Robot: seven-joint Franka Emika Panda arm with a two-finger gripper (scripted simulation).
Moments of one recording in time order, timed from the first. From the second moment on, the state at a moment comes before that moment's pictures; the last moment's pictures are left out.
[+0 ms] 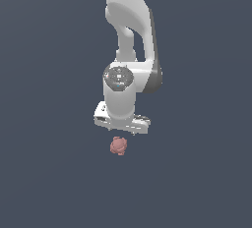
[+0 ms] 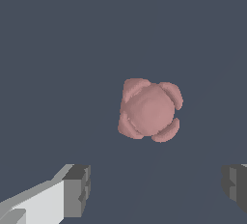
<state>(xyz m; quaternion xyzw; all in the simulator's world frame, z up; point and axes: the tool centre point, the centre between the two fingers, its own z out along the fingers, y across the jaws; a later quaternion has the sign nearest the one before) 0.065 -0.017 0.119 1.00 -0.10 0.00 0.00</state>
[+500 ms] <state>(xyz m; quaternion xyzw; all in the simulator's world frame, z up) 0.093 -0.030 0.094 0.99 -0.15 0.00 0.00</state>
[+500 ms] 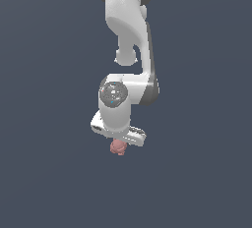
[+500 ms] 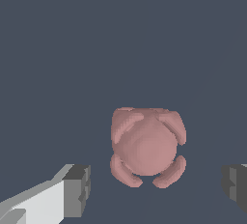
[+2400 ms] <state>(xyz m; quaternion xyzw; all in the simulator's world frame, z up) 0.098 -0.032 0.040 0.99 -0.17 0.00 0.00</state>
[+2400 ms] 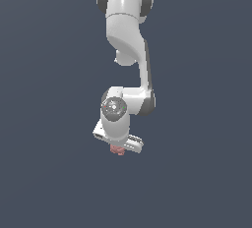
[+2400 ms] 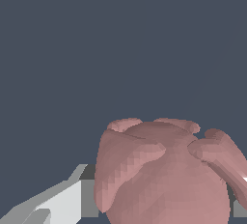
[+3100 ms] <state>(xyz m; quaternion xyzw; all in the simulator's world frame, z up) 0.072 0.000 0.065 0.99 -0.17 0.00 0.00</state>
